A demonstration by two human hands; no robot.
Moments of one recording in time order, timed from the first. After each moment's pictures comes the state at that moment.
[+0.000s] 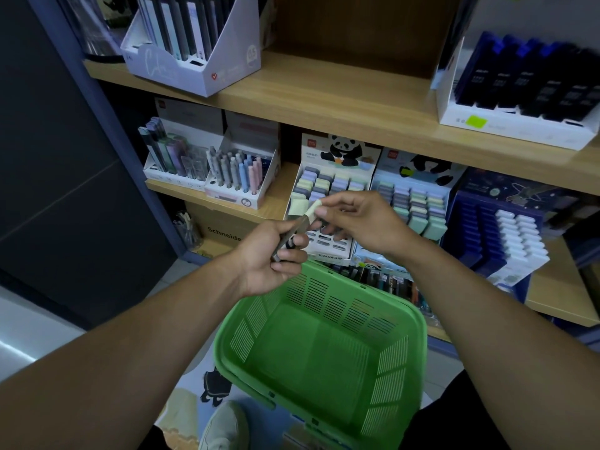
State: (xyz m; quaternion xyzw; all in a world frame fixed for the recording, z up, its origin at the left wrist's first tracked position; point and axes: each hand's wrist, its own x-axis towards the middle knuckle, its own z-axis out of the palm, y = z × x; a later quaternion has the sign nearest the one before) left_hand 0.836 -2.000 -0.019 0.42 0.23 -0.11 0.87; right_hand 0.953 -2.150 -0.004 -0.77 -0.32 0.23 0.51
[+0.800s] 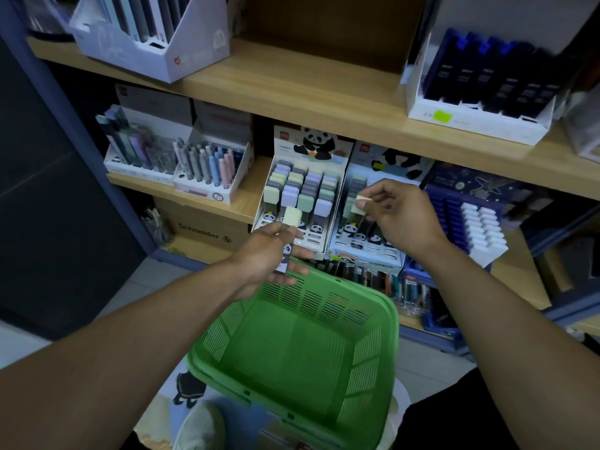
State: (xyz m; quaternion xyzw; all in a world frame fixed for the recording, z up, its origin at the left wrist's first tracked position) left_hand 0.844 -2.031 -0.030 0.66 0.25 -0.06 0.71; right_hand 0.981 -2.223 -0.007 -0.88 -0.25 0.02 0.41
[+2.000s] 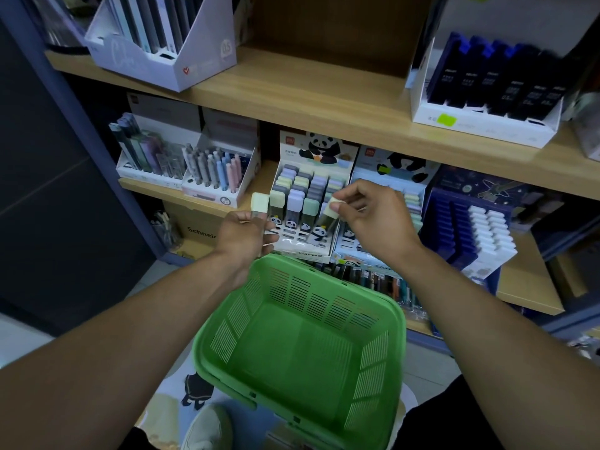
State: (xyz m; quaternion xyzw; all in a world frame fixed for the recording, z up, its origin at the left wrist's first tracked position) left_hand 0.862 -1.999 -0.046 0.58 0.37 0.14 0.71; right_hand 0.956 -2.185 -0.002 -0.86 -0.29 0.00 0.42
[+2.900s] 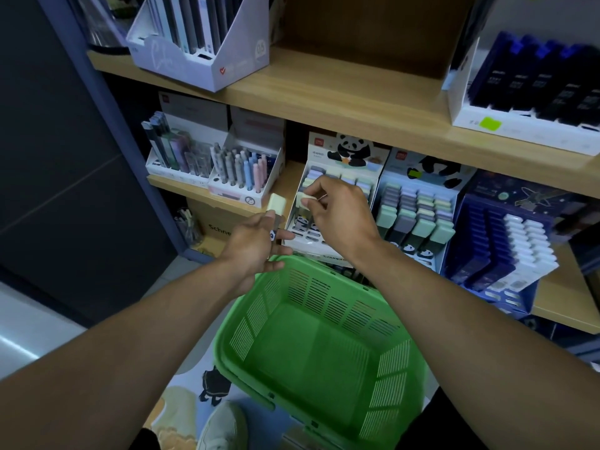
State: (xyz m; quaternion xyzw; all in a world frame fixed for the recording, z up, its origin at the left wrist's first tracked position) left_hand 0.833 -1.985 -0.031 0.61 0.36 0.08 0.71; right_hand 0.949 -2.096 -0.028 -0.86 -0.35 -0.05 0.37
